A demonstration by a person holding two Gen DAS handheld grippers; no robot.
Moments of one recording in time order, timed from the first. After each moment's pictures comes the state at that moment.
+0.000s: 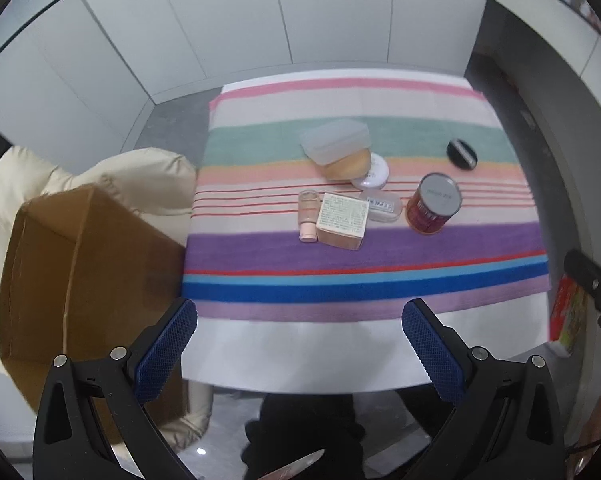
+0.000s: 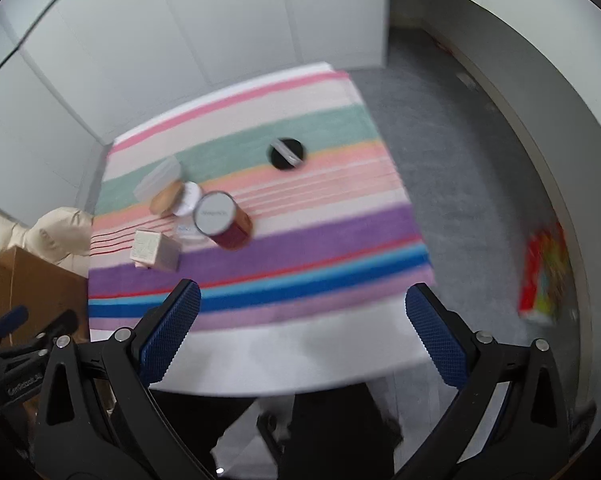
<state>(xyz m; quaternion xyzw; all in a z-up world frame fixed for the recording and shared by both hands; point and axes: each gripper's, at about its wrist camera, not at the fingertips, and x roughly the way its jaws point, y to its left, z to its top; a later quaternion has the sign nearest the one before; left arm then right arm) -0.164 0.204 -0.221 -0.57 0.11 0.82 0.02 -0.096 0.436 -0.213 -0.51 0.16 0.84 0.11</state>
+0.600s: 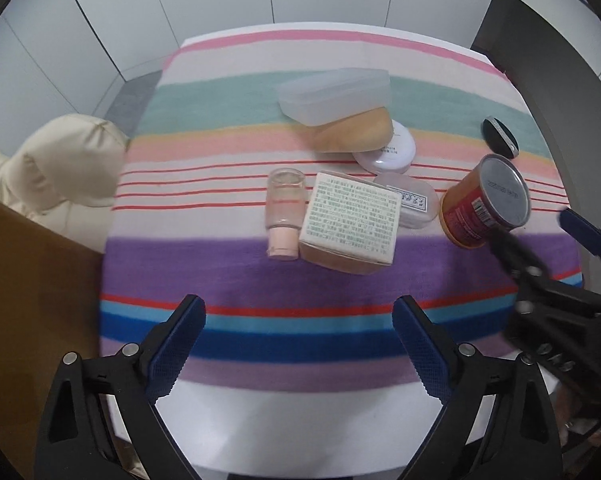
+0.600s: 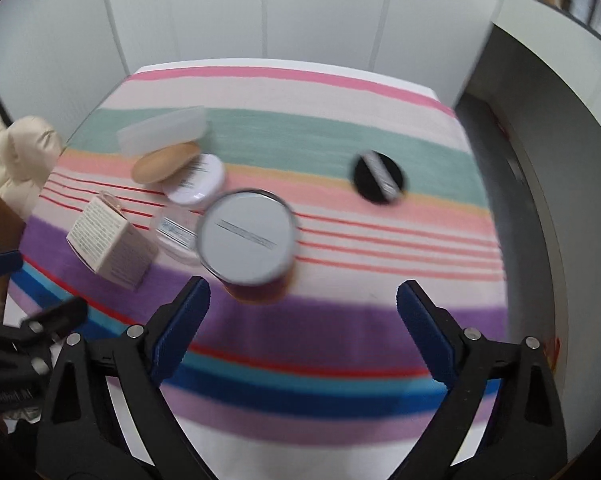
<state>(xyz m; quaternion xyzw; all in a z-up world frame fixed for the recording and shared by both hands) -0.226 0.199 -0.341 -0.59 0.05 0.80 0.05 -0.198 0.367 -0.330 -0.50 -0.02 0.87 0.03</state>
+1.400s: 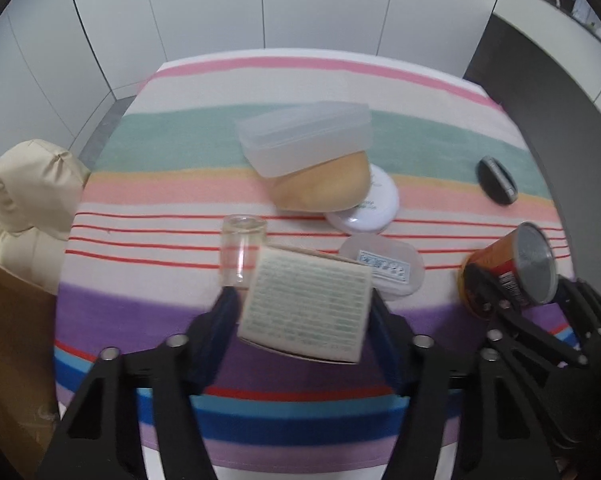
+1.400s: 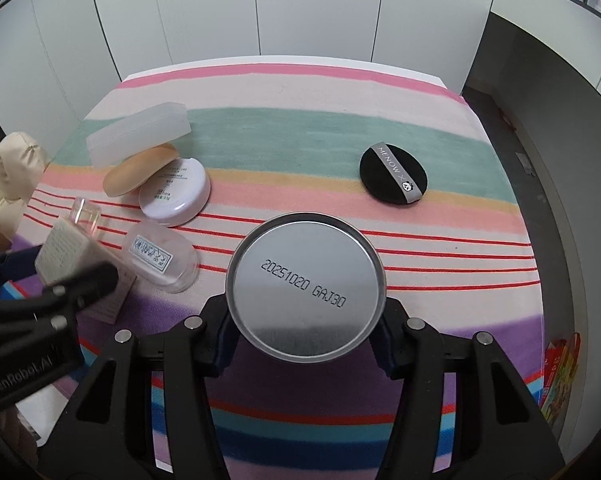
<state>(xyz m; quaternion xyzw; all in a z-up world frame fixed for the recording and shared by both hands) -0.253 0.230 -0.358 -0.54 0.02 0.84 0.07 -0.212 0.386 -0.358 -0.49 0.01 0.87 0.04</state>
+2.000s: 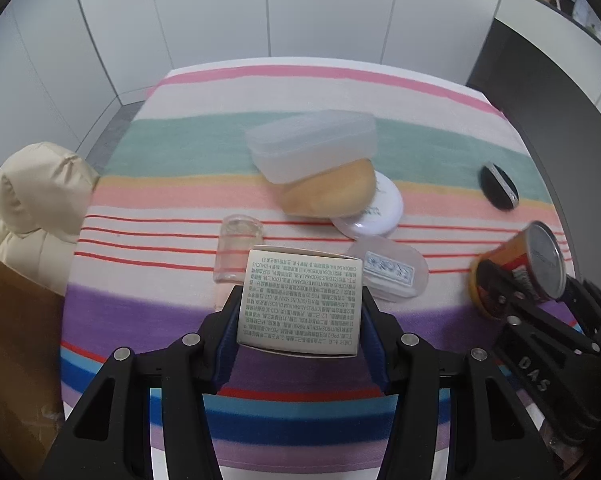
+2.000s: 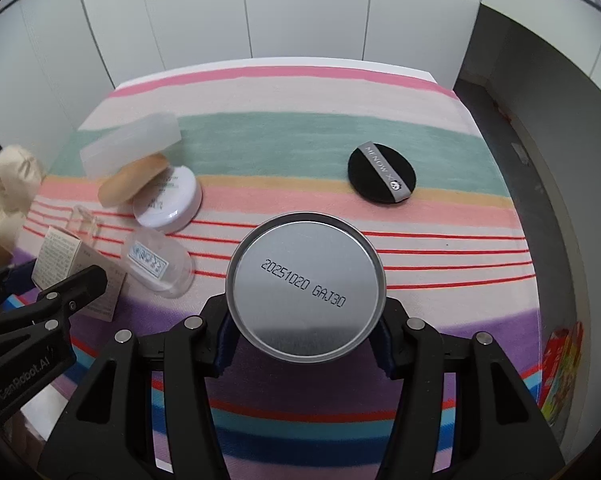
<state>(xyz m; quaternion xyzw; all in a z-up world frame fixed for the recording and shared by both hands) -0.251 0.224 -0.352 -0.53 0.02 0.84 0.06 -0.216 0.392 -0.350 -0.49 0.04 0.87 0.05</state>
